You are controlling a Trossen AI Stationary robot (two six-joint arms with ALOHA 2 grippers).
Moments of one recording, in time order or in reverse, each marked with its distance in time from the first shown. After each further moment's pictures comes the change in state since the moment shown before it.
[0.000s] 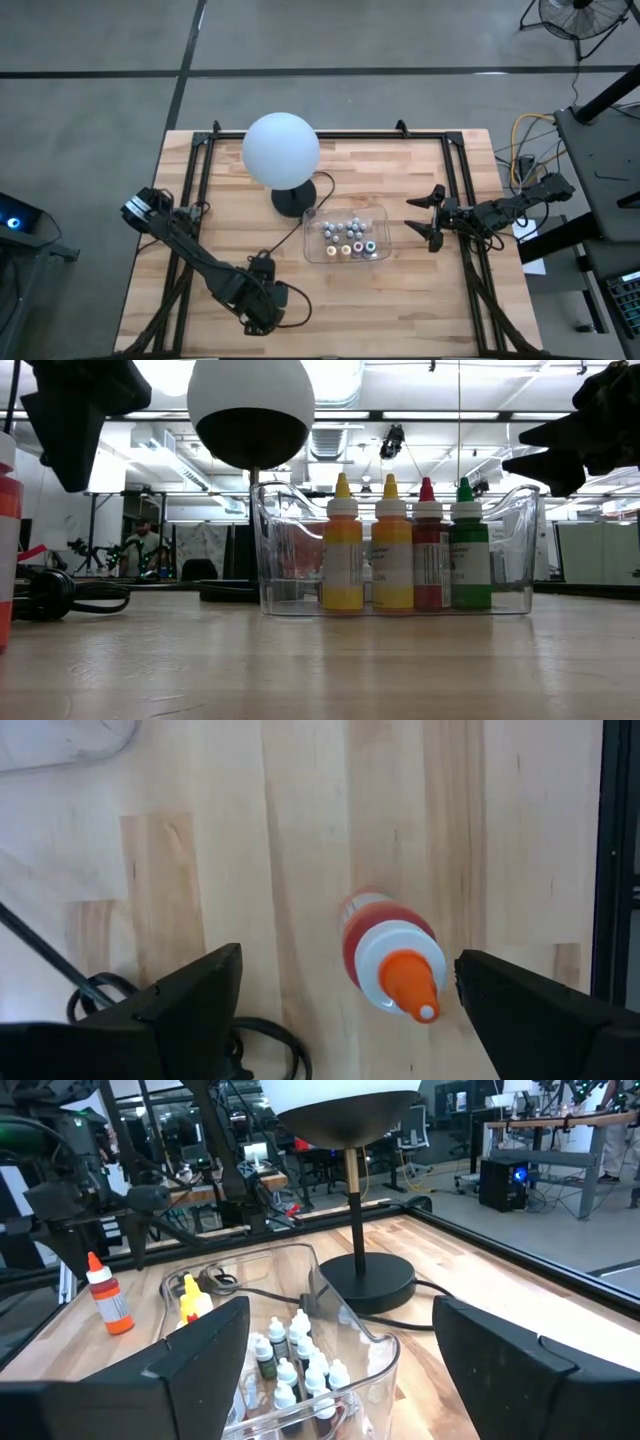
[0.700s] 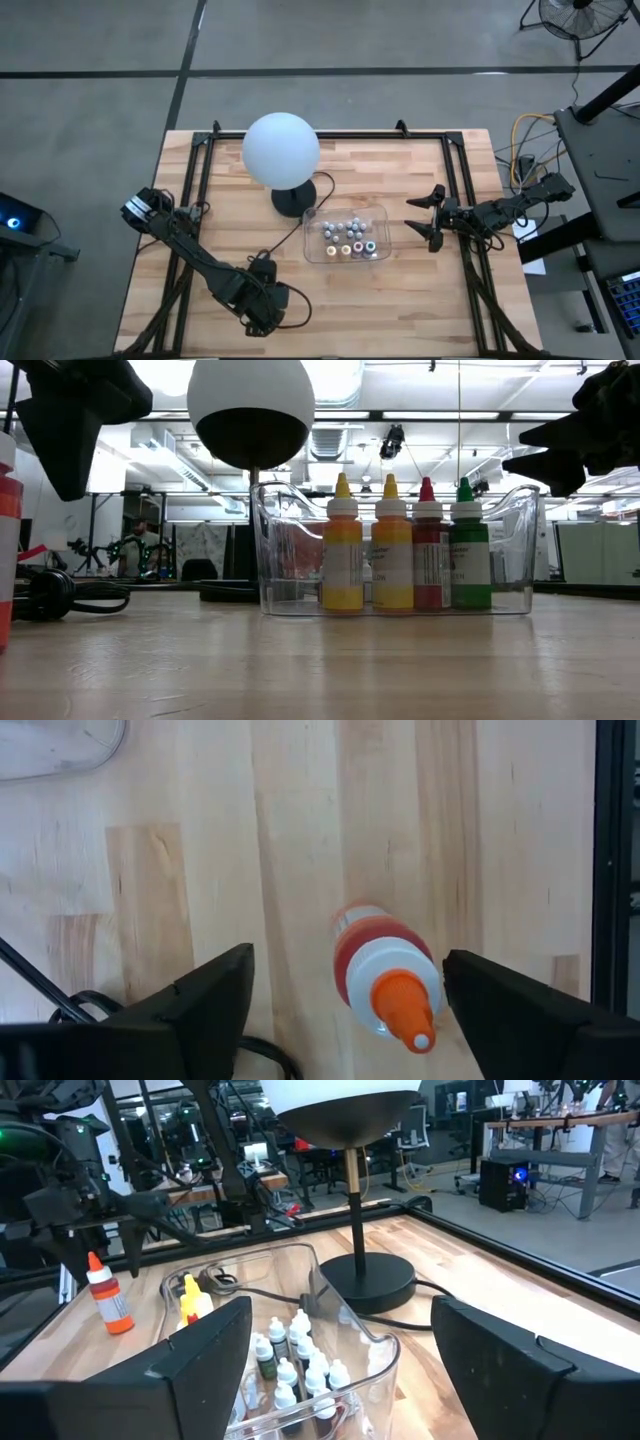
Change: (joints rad) left arm -0.002 0.001 -0.032 0.063 -0.004 0.005; right arm 0.001 0.000 0.000 0.000 0.000 0.000
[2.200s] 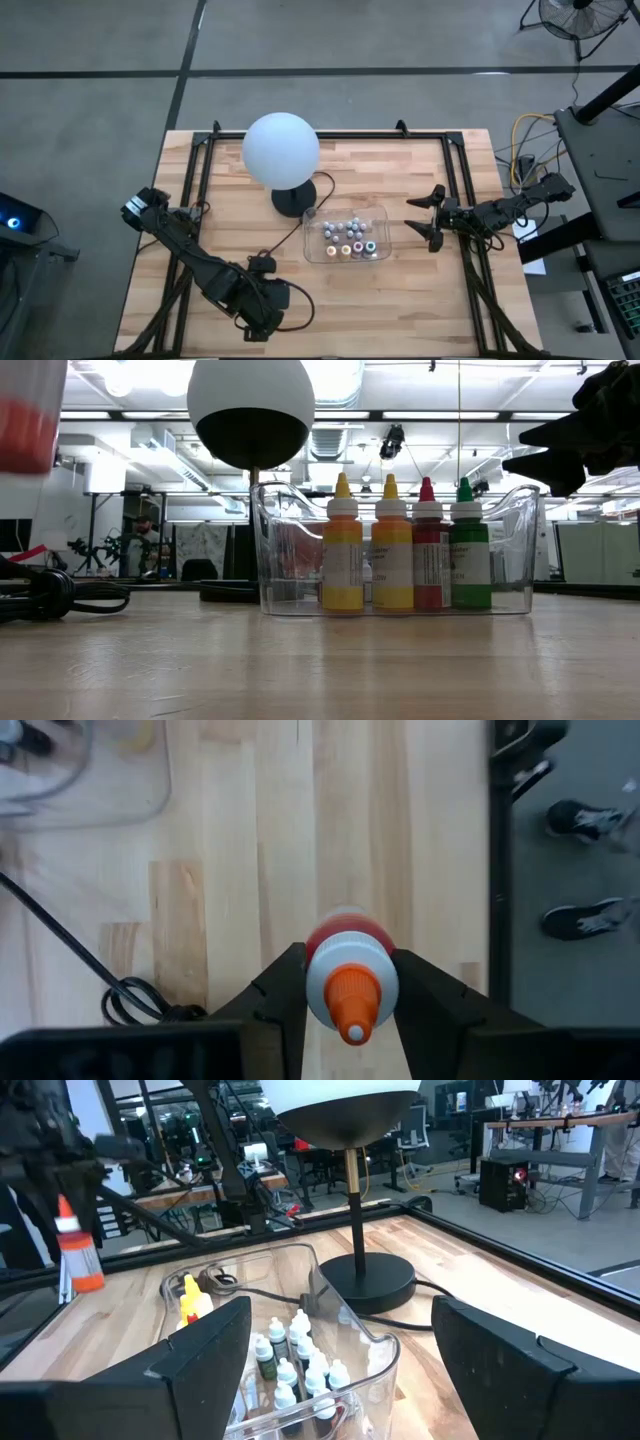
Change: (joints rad) left arm 0.004 0.000 0.290 -0.238 -0.002 -0.040; right arm -0.001 0.000 0.000 0.000 0.000 0.000
